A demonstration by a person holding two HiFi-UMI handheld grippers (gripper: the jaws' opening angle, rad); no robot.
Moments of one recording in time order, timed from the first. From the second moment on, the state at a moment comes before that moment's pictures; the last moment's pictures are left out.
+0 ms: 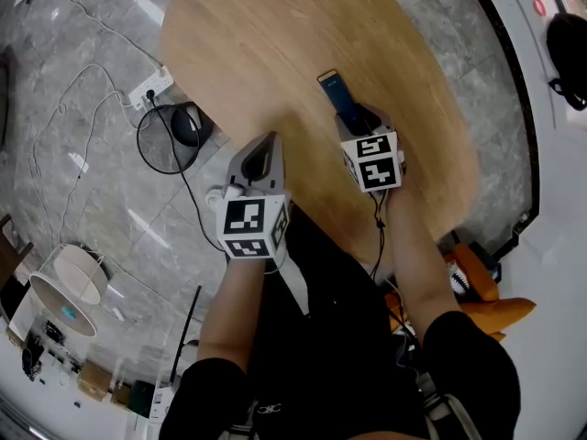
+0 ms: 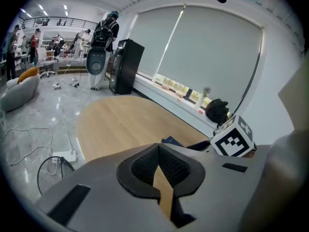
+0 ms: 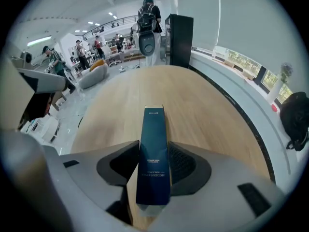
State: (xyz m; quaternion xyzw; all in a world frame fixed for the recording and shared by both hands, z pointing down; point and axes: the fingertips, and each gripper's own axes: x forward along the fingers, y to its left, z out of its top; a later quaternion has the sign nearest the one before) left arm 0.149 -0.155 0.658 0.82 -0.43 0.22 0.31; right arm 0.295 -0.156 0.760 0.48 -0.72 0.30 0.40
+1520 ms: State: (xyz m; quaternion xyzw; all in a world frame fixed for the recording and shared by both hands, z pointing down) left arm -0.133 -0.123 0.664 0.75 -0.53 0.18 0.36; right arm -0.041 -0.155 0.659 0.42 -0.83 0.24 0.28
